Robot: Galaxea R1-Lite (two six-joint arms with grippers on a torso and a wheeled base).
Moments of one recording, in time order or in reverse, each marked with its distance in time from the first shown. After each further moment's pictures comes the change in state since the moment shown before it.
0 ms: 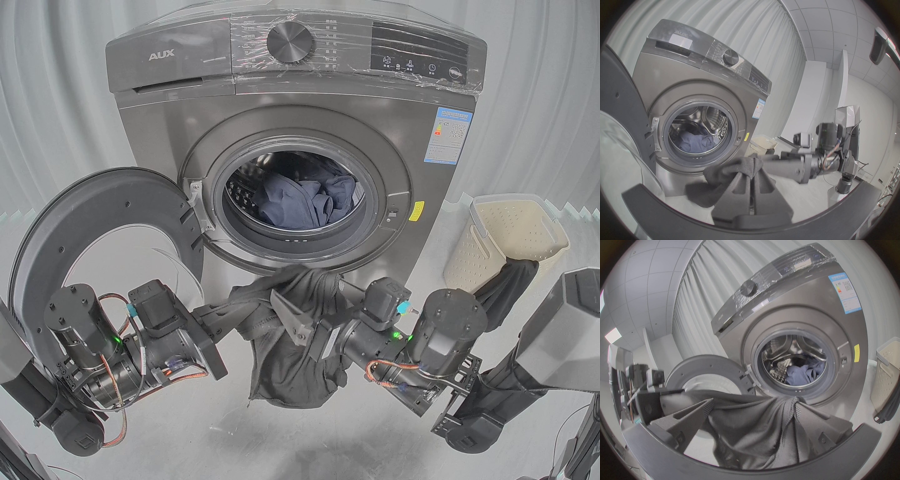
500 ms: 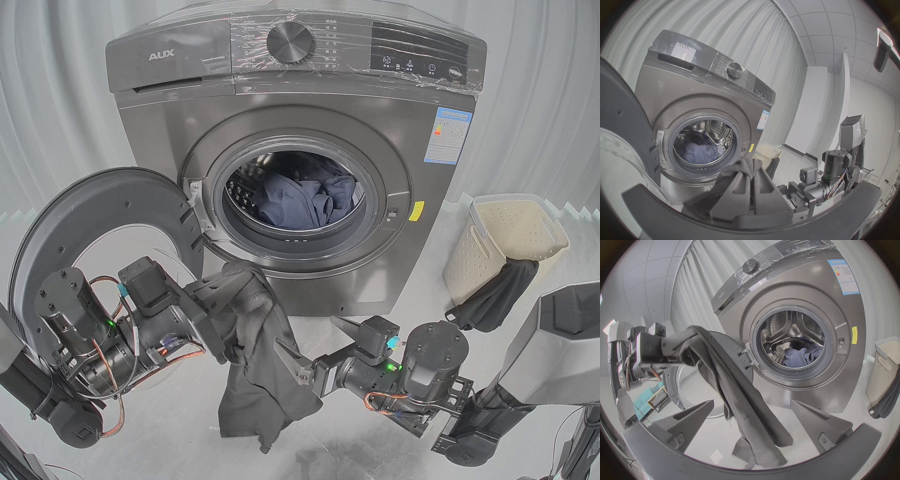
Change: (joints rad) left arm 0.010 -0.027 -0.060 0.001 0.043 -0.013; right arm 0.023 0.051 0.098 0.010 0.000 -0.011
